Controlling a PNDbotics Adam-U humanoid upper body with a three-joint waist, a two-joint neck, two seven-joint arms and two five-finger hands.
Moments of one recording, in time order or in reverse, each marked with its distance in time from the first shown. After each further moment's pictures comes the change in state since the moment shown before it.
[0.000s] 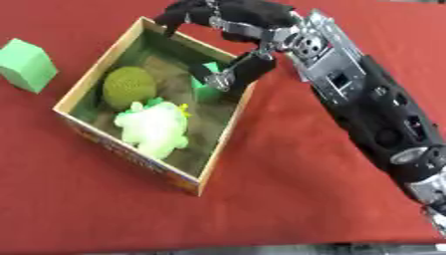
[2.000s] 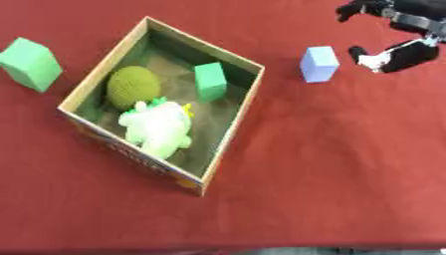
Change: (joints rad) left arm 0.010 0.000 0.001 0.000 -0.014 0.025 -0.007; right arm 0.282 -0.518 -0.185 0.122 -0.028 0.044 -0.118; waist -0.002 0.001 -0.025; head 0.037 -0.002
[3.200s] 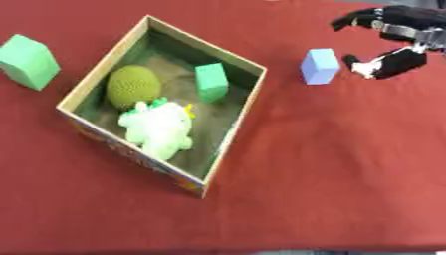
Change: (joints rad) left arm -0.010 0.000 0.000 0.000 0.000 0.006 -0.006; right arm -0.024 0.000 0.060 0.032 0.049 -0.052 0.069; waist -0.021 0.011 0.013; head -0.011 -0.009
